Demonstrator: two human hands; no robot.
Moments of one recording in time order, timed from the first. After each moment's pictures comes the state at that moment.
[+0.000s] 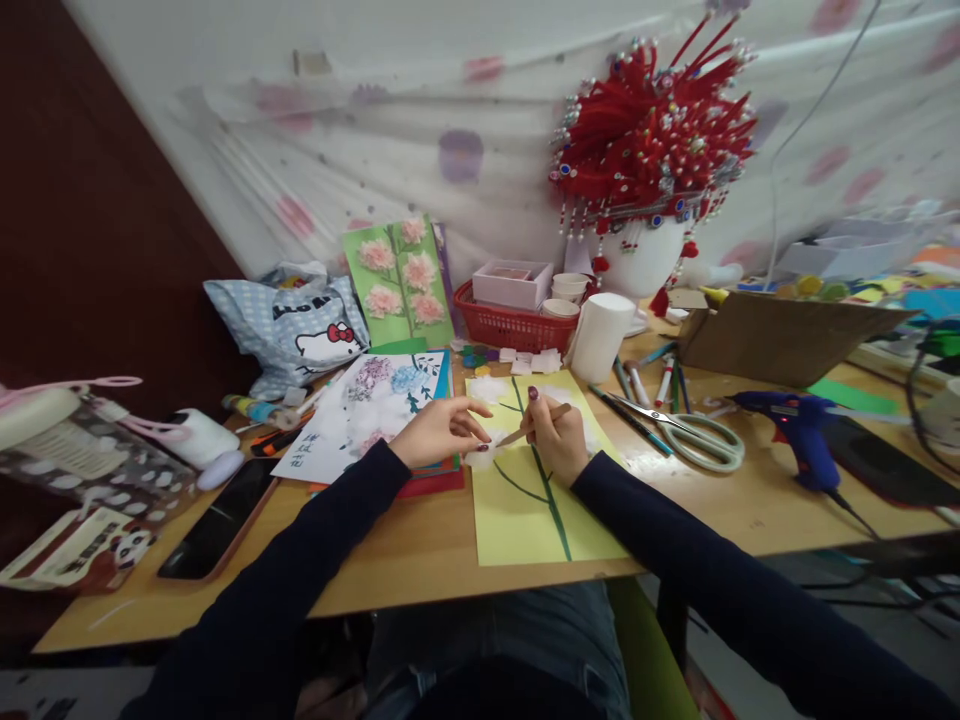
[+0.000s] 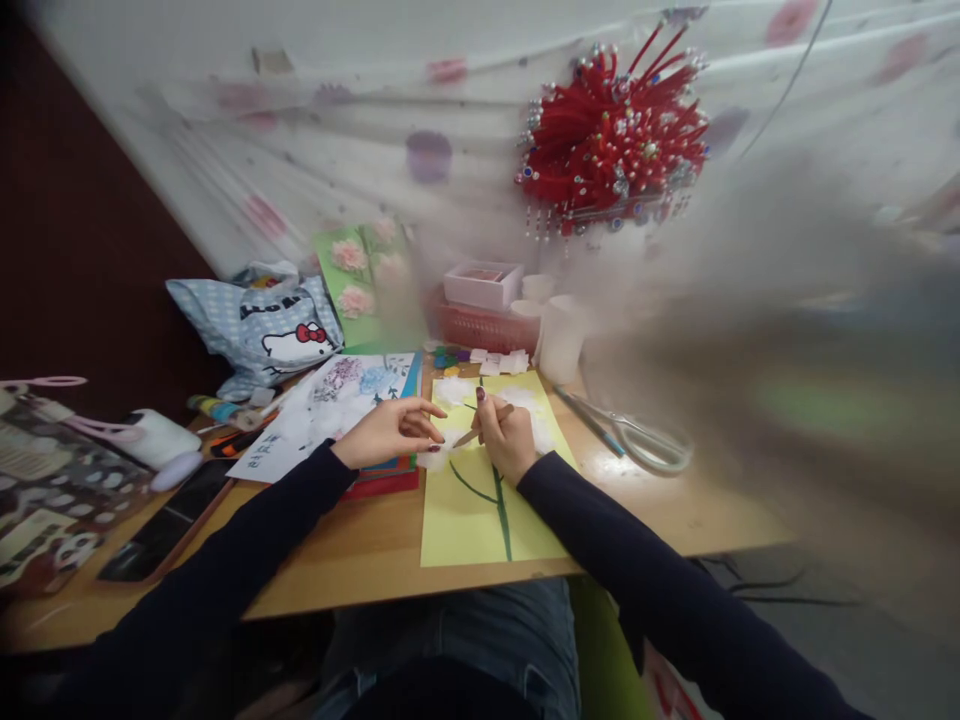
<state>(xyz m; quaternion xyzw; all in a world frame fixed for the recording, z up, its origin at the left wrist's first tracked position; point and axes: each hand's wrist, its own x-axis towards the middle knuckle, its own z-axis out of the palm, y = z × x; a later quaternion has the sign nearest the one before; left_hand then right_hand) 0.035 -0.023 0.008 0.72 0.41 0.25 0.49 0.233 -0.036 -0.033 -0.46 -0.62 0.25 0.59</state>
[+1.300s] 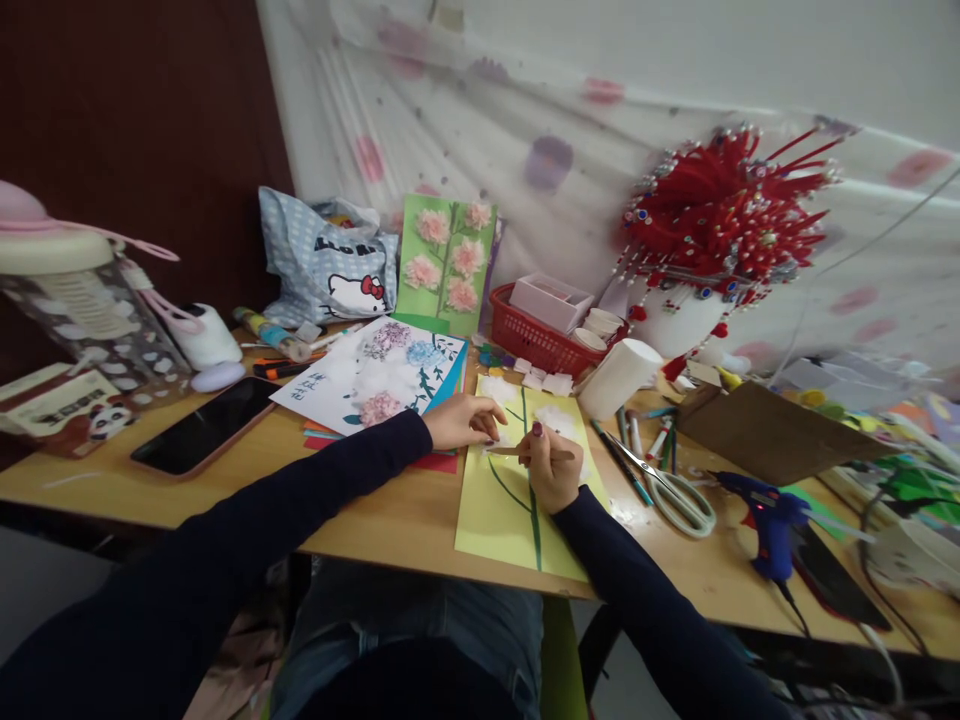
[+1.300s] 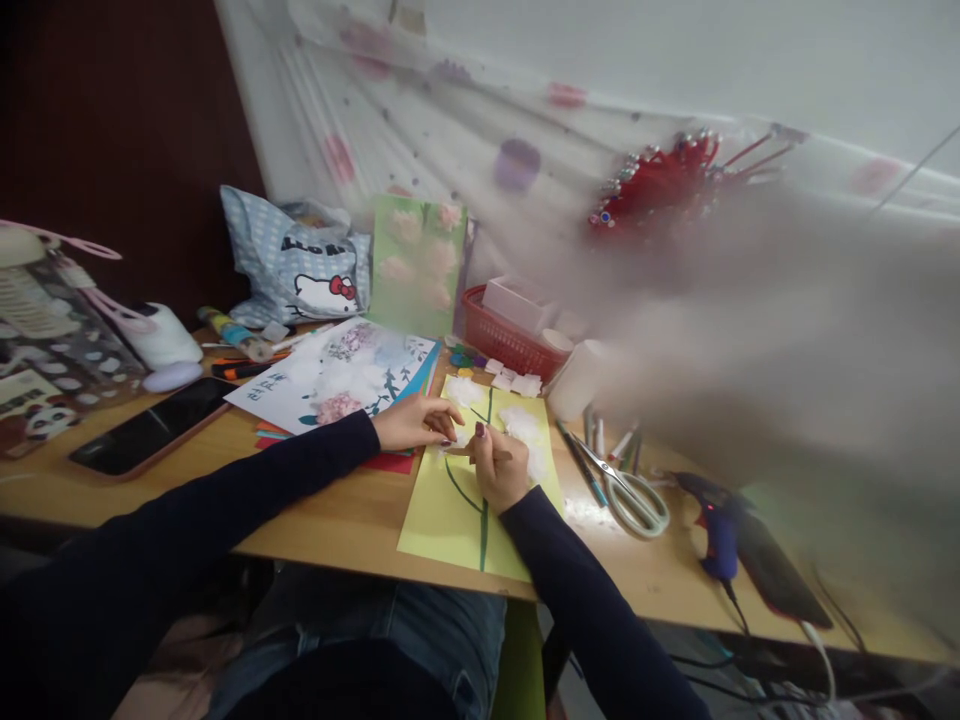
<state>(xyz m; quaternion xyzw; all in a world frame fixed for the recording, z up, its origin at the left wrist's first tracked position) 0.047 -0.006 -0.041 0.74 0.32 0.34 0.48 0.233 -0.053 -0.040 -0.42 -0.74 0.13 0.51</state>
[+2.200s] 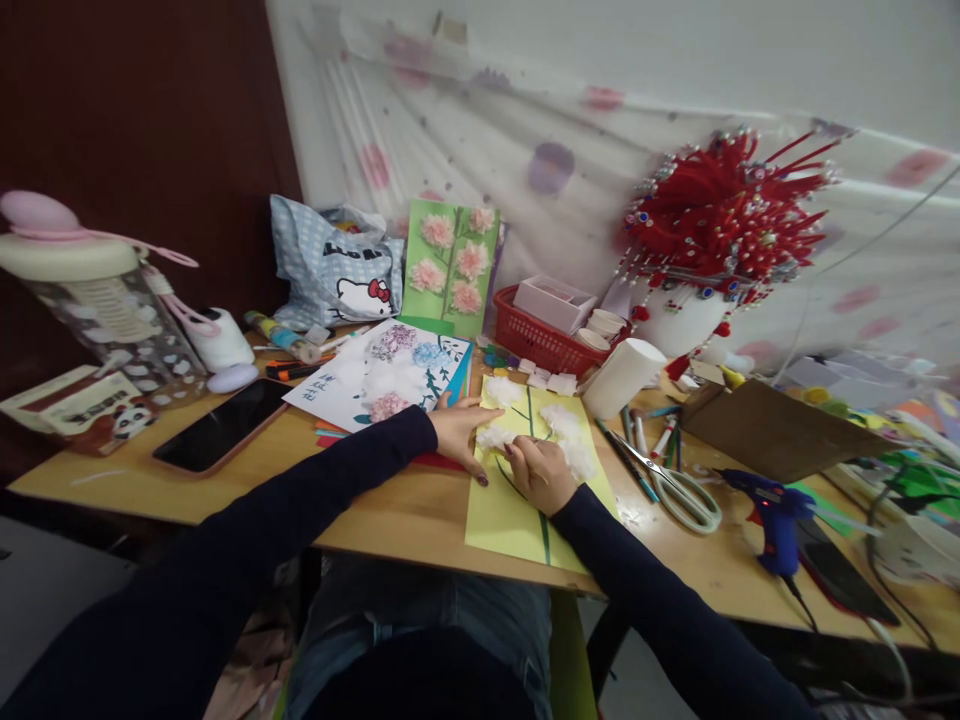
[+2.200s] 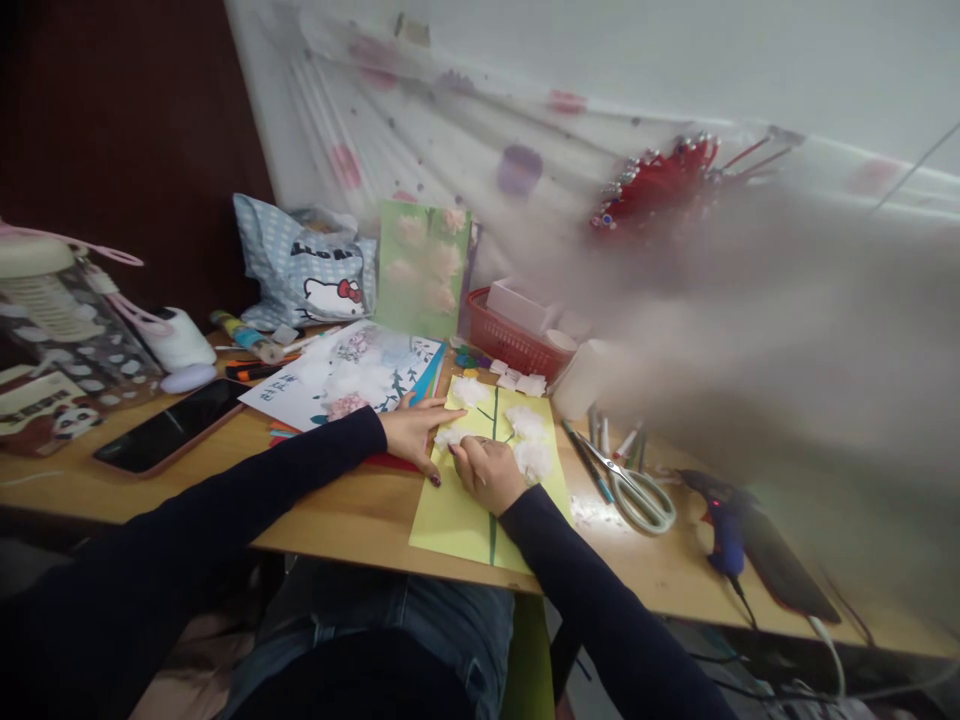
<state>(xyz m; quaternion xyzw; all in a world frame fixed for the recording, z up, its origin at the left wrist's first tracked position) 0.032 -0.013 -0.031 0.88 0.43 0.04 0.20 0.225 -0.052 -0.037 -0.24 -0.87 -0.14 0.40</state>
